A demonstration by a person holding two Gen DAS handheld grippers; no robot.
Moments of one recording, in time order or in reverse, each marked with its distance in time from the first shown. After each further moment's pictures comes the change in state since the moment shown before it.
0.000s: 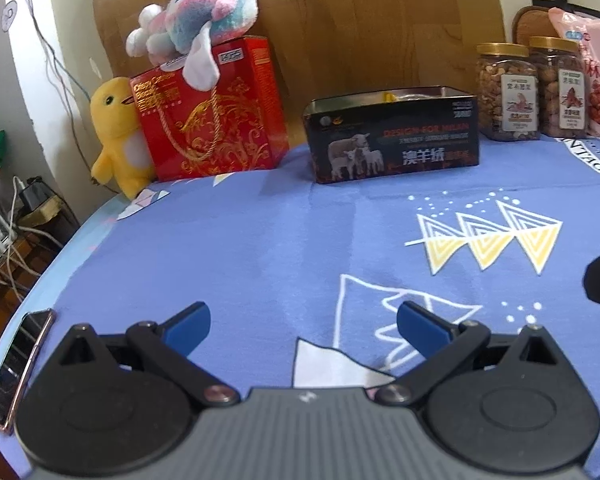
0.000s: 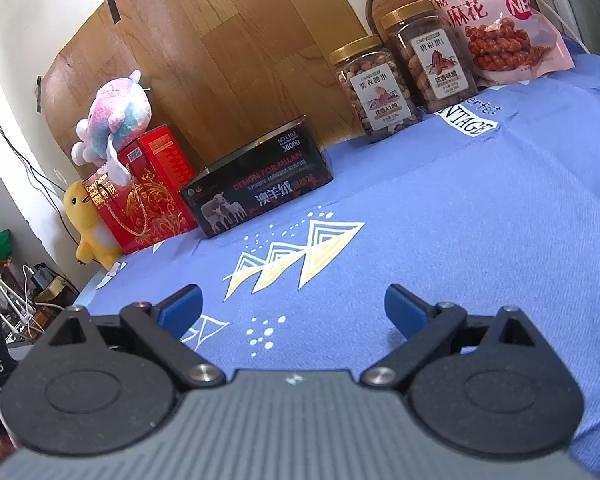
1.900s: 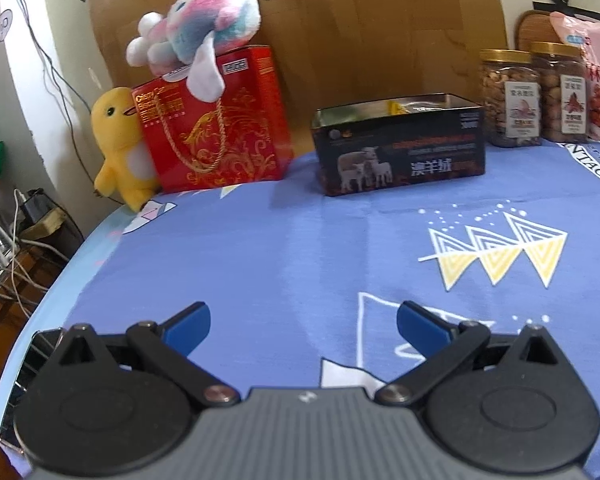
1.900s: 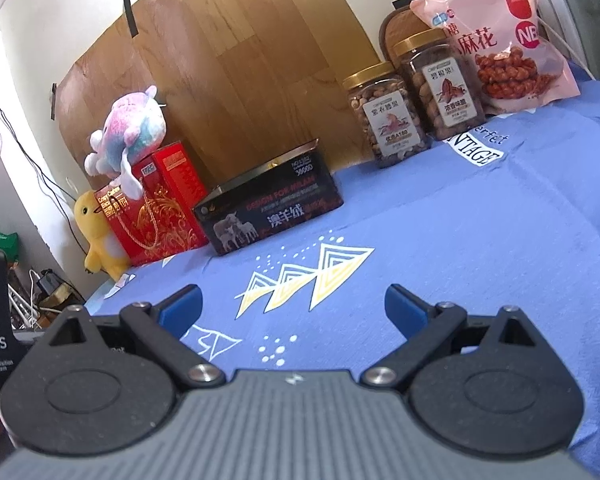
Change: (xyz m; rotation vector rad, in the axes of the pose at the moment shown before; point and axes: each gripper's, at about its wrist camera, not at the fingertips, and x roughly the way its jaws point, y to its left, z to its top) left arm -0.005 0.014 0.015 0.031 -0.005 -0.021; right arm -0.011 0.003 0.008 -0.036 -0.059 0.025
